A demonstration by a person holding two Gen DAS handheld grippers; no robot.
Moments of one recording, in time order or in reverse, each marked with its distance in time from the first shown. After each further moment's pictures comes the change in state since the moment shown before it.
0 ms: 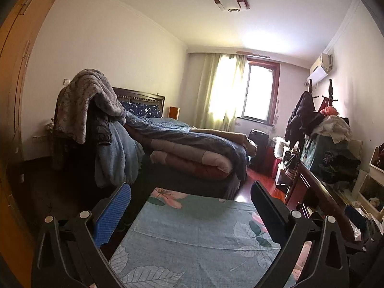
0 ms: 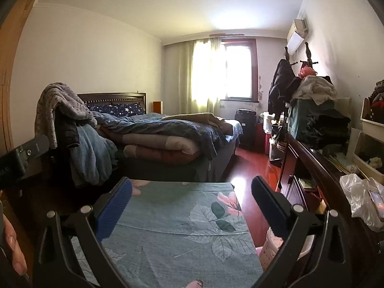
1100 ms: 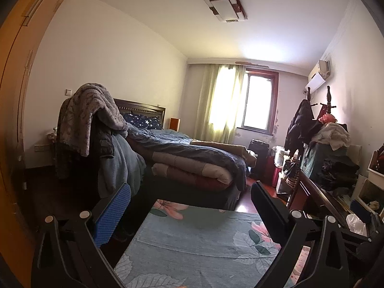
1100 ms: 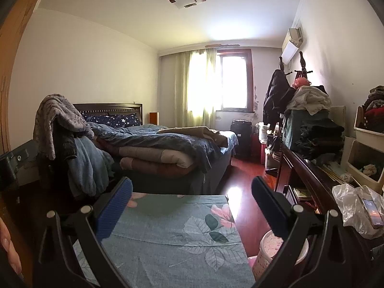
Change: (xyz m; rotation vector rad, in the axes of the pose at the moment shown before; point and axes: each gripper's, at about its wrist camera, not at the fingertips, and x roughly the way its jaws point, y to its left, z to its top) left arm -0.026 -0.003 0.011 0.011 -0.063 0.000; right arm -0.020 -0.010 0.021 0.000 -0.065 -0.030
